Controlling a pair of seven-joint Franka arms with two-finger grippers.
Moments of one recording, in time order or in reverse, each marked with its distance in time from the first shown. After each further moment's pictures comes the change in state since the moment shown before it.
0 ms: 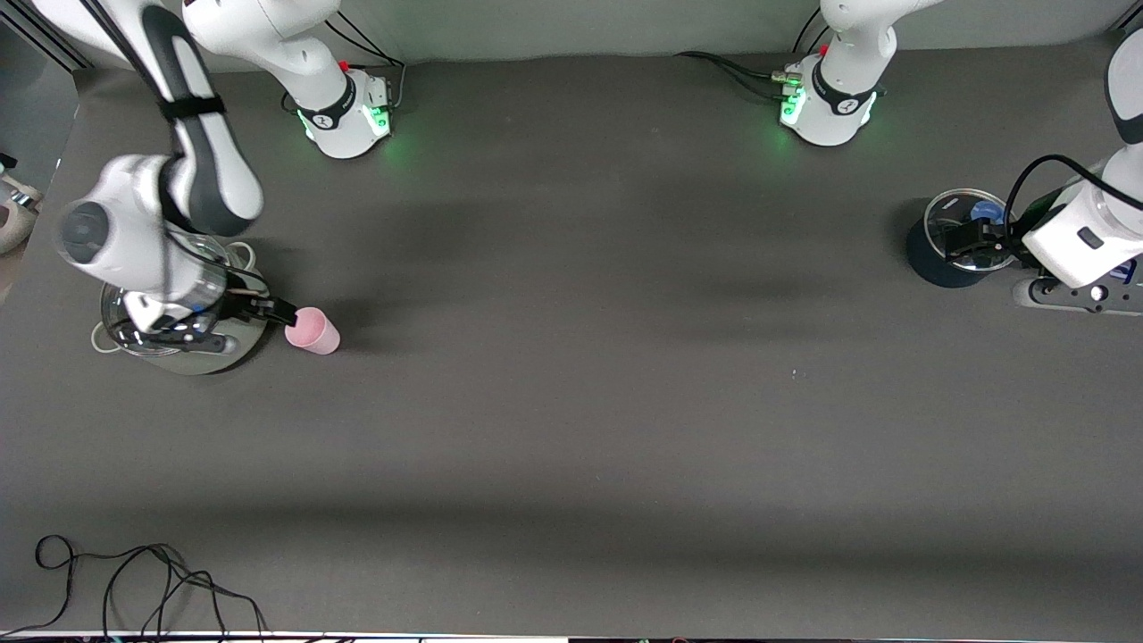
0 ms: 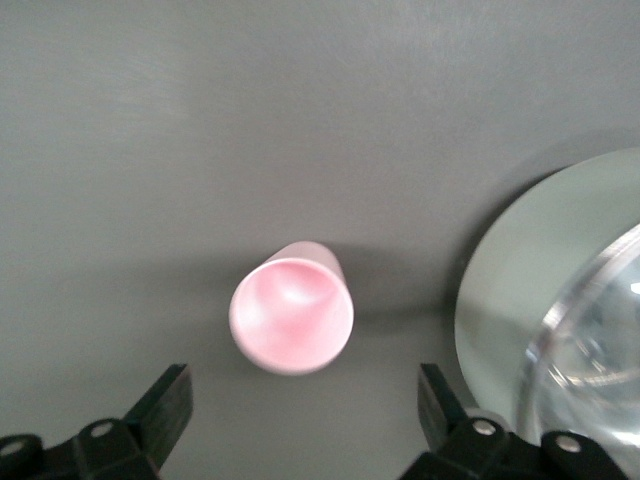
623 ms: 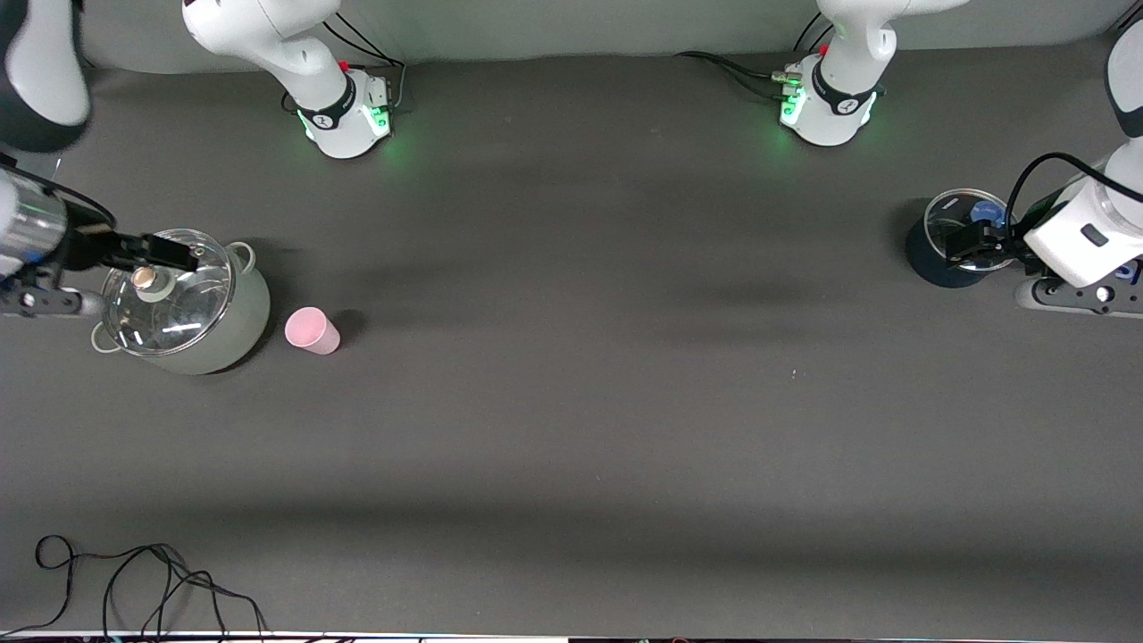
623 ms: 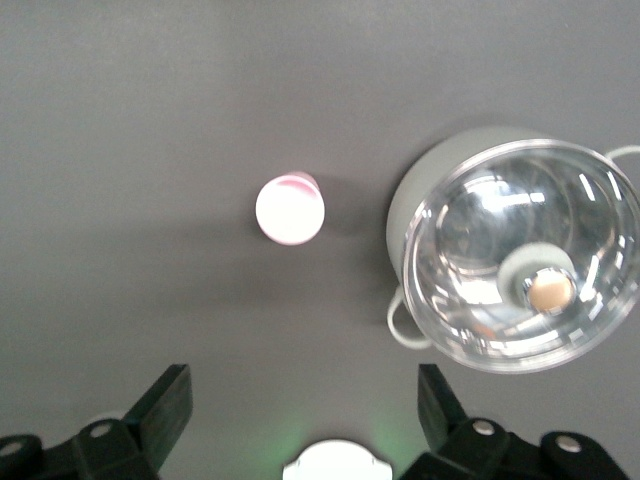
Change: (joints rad) left arm -0.384 0.012 0.367 0.031 -0.003 0.008 0.000; right arm 0.000 -0.055 -0.036 0.455 -0.071 -0.613 -0.041
